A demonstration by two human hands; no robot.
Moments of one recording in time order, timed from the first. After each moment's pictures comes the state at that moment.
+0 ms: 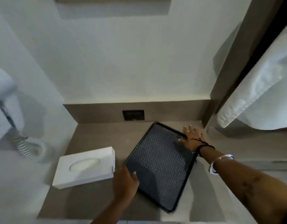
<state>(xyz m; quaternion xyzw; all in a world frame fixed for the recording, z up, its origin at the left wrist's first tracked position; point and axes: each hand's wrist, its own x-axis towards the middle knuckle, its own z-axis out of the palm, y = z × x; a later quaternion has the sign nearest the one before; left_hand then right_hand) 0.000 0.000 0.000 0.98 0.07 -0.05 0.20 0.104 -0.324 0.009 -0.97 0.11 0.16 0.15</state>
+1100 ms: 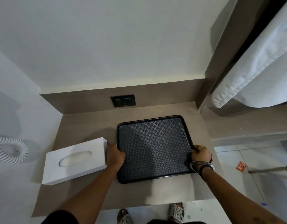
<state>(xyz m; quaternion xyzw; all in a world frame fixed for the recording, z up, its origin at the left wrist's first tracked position) 0.083 0.013 -0.022 0.92 0.11 -0.14 0.36 -0.011 -0.305 -0.054 -0.83 0.43 0.00 0.36</state>
